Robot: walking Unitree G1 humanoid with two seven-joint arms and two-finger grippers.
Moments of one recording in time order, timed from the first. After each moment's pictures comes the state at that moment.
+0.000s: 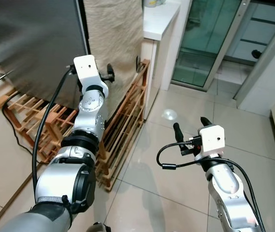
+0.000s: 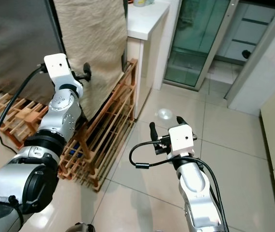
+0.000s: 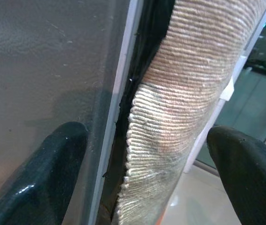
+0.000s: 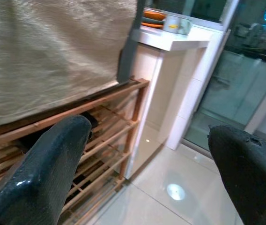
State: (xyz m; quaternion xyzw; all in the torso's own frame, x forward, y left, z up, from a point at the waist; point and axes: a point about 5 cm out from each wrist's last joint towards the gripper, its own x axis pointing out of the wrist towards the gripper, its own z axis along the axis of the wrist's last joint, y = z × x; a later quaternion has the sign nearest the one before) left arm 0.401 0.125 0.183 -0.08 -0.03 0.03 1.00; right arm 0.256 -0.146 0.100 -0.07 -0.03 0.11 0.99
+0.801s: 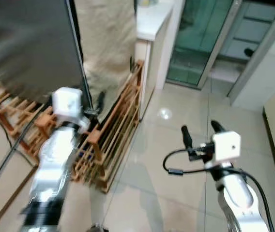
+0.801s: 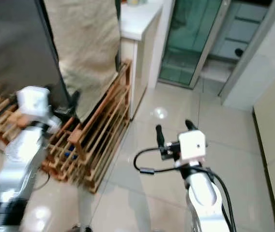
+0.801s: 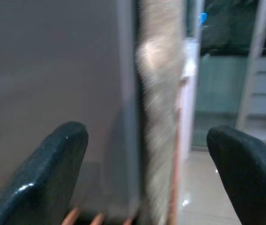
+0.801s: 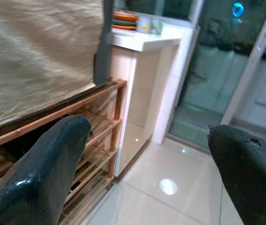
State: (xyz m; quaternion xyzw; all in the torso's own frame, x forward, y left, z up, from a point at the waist) left arm 0.266 0.206 0.144 0.05 -0.08 -0.04 0.99; right arm 0.224 -0.162 0.111 -0.03 -0.03 0.07 1.00
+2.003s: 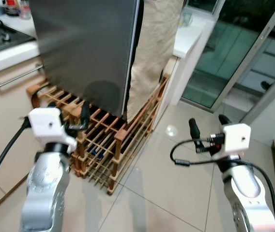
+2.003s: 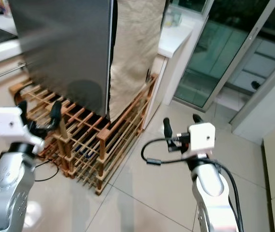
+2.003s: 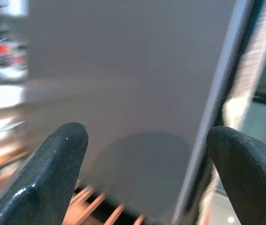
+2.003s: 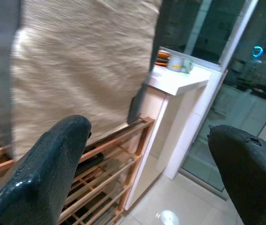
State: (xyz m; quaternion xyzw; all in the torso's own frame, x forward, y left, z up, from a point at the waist) left arm 0.259 0.168 0.170 -0.01 -0.10 -0.01 0.99; right arm 0.249 -0.170 0.127 -0.04 -0.05 0.07 0.99
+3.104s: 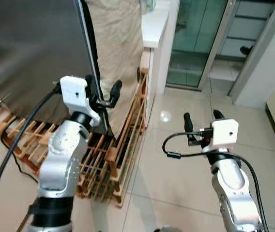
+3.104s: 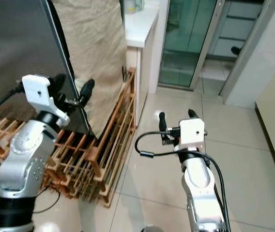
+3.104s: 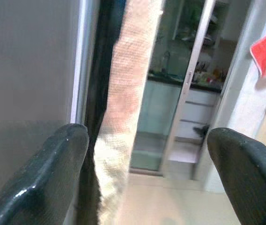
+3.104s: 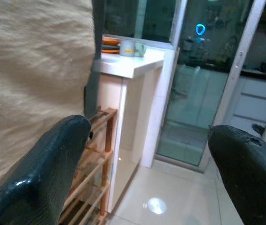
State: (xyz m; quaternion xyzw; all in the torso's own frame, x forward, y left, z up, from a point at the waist) left arm 0.302 0.133 0.189 -0.11 -0.09 -0.14 0.98; right arm 0.264 -0.156 0.122 -0.05 -0.08 0.06 0.99
